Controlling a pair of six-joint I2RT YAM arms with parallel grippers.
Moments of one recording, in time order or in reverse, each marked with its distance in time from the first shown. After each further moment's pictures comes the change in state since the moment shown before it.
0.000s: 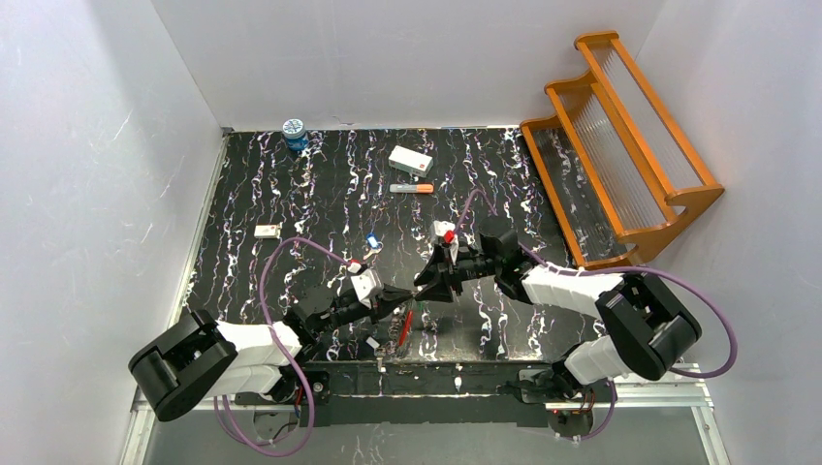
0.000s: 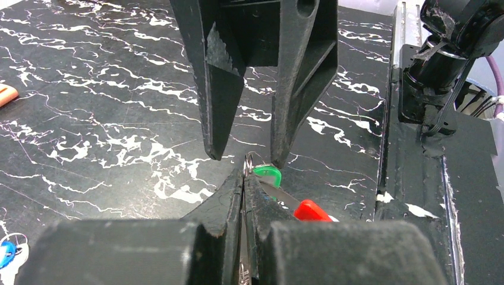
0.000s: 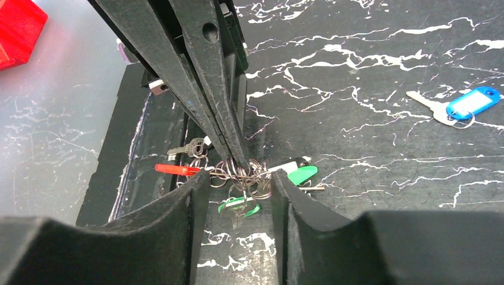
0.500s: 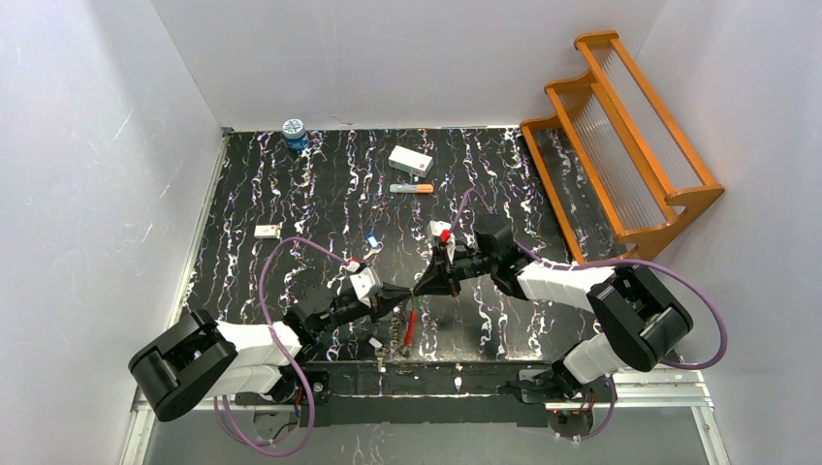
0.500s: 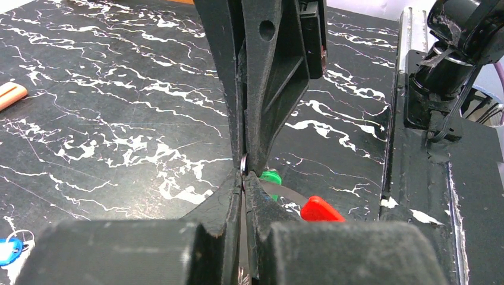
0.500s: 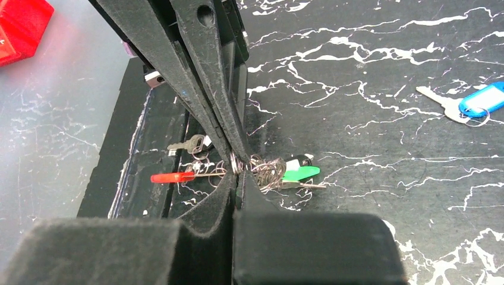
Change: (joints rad) left arm 0.000 0.000 0.000 0.011 -0.009 -0.008; right arm 0.000 0.057 0.021 0.002 -0.032 -0.006
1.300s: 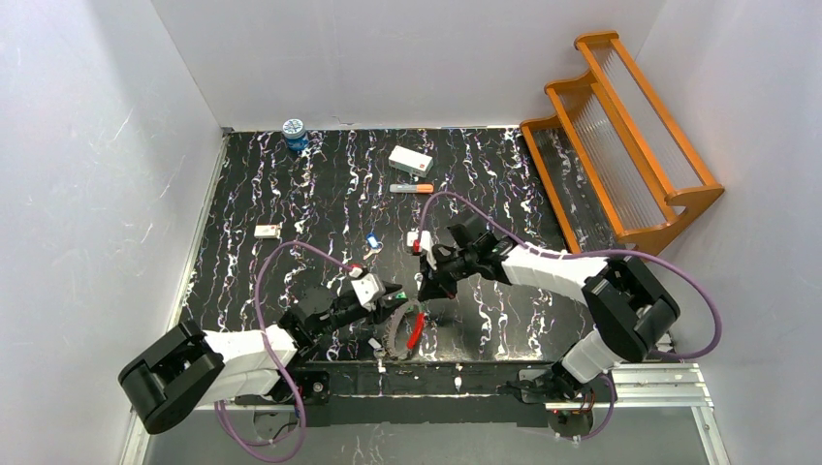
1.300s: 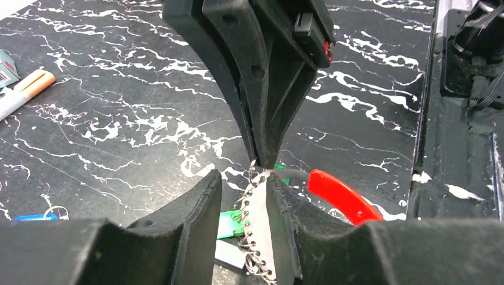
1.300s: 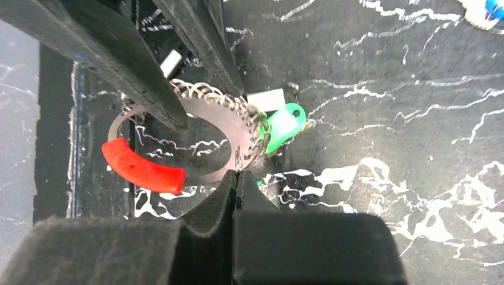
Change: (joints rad) left arm 0.000 -0.081 -0.019 -0.120 -0.057 0.107; right arm 0.069 0.050 0.211 -0.594 0.224 -0.305
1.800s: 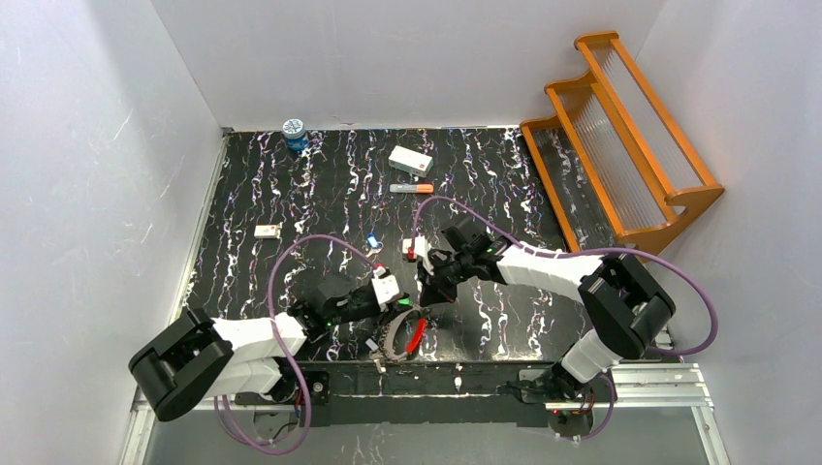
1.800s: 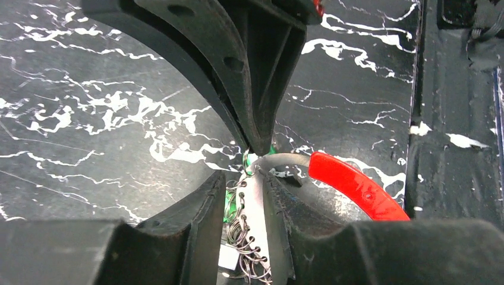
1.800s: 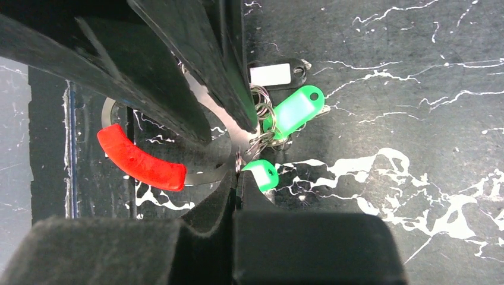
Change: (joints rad) left arm 0.000 0.061 0.125 -0.279 0.105 0.132; right arm 0.037 0.039 0.043 -0.126 0.068 -0.055
